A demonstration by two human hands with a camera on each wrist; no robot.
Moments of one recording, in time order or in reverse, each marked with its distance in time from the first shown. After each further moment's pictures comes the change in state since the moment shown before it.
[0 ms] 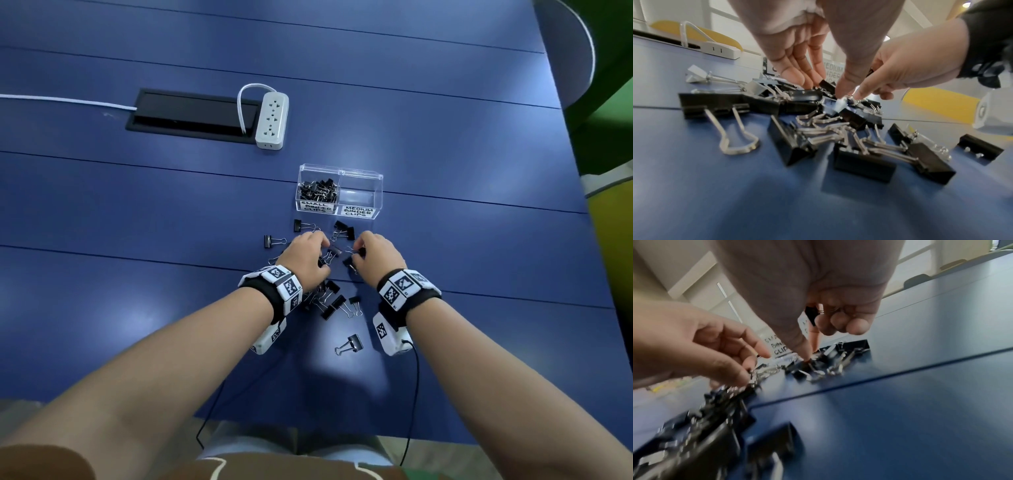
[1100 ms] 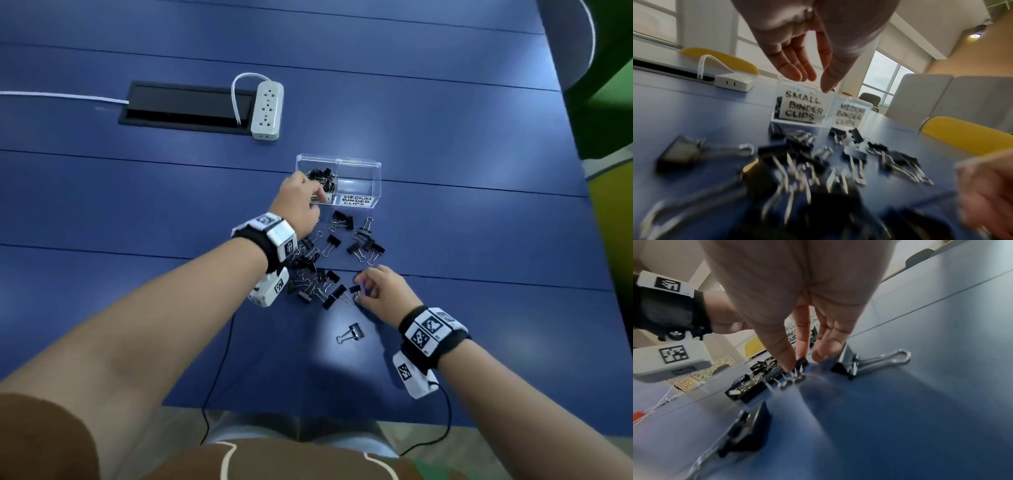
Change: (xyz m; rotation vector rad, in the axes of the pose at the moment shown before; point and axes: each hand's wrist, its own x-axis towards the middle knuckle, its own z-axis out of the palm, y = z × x) left_hand 0.040 0.010 -0.049 -0.014 0.237 0.086; right_hand -0.070 0.032 0.014 0.116 -0.143 -0.102
